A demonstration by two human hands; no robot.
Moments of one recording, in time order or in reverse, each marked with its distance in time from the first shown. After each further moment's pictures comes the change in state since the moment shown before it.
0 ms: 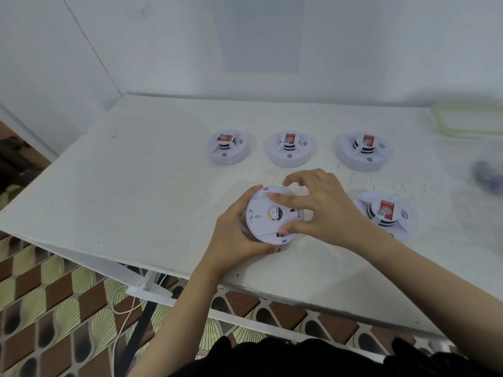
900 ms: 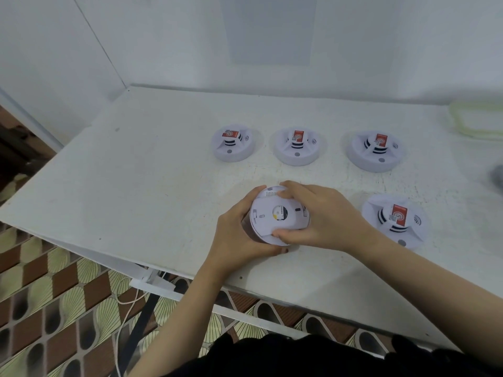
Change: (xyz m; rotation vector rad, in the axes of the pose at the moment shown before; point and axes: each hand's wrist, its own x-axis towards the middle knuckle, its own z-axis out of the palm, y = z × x) left_hand 0.002 0.004 0.001 0.019 0.065 -0.018; right_hand 0.008 -0.009 0.006 0.099 -0.015 0.021
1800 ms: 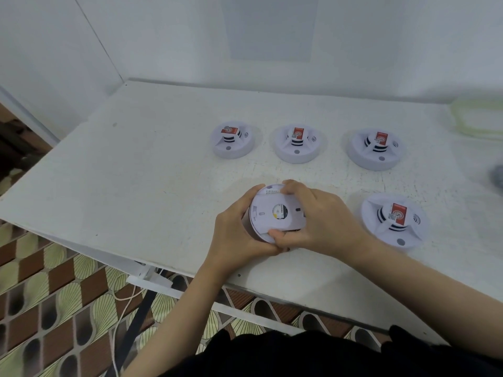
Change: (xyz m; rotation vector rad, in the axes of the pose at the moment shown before) left_hand -0.002 -0.008 0.003 0.076 0.044 -0.002; right_hand -0.005 -0.009 0.007 -0.021 0.091 0.046
